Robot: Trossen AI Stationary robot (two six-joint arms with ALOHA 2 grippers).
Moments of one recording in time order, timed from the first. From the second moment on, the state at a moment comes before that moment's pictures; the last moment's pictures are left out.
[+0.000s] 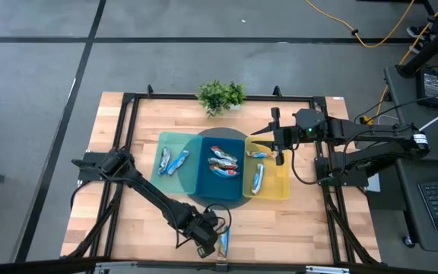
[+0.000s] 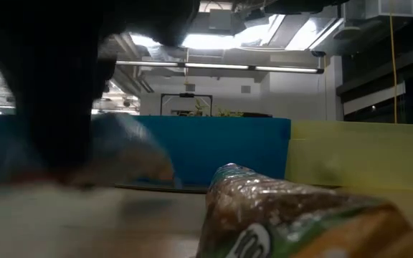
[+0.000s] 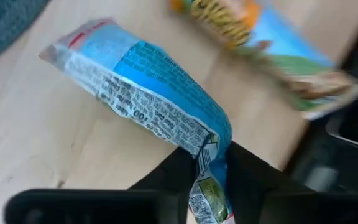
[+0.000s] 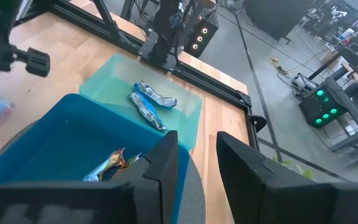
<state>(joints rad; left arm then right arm) -0.58 2.07 1.51 -0.63 -0.03 -1.13 -0.07 1.03 0.91 -0.21 -0.03 -0.50</state>
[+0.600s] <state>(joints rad) -0.56 1.67 1.51 -0.73 -0.37 -0.94 -0.07 1.03 0.91 -0.22 -0.03 -0.50</state>
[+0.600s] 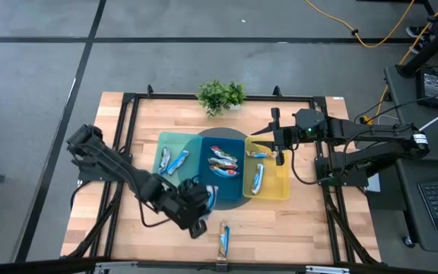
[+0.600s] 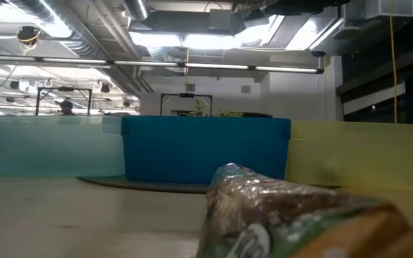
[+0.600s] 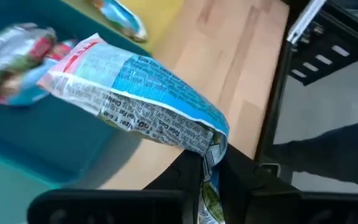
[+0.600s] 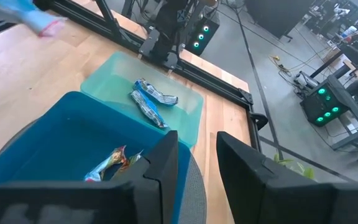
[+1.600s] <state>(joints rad) -0.32 1.65 1.51 -0.85 -0.19 -0.48 -0.07 1.03 0.91 -0.25 -0.03 -0.37</state>
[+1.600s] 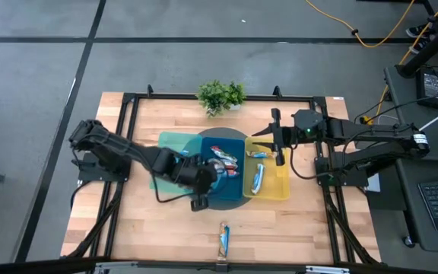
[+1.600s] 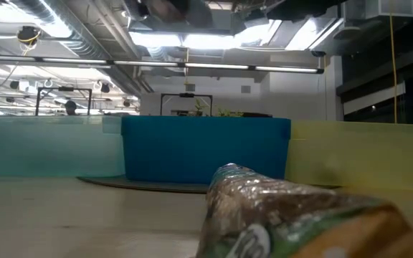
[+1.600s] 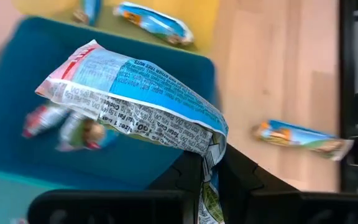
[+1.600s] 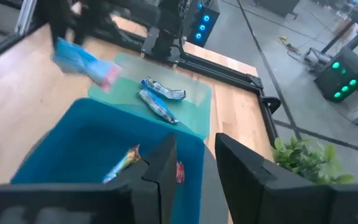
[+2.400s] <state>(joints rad) -0.17 1.75 1.51 -0.96 -0.34 -0.09 -0.07 1.02 0.91 -0.25 -0.03 -0.29</state>
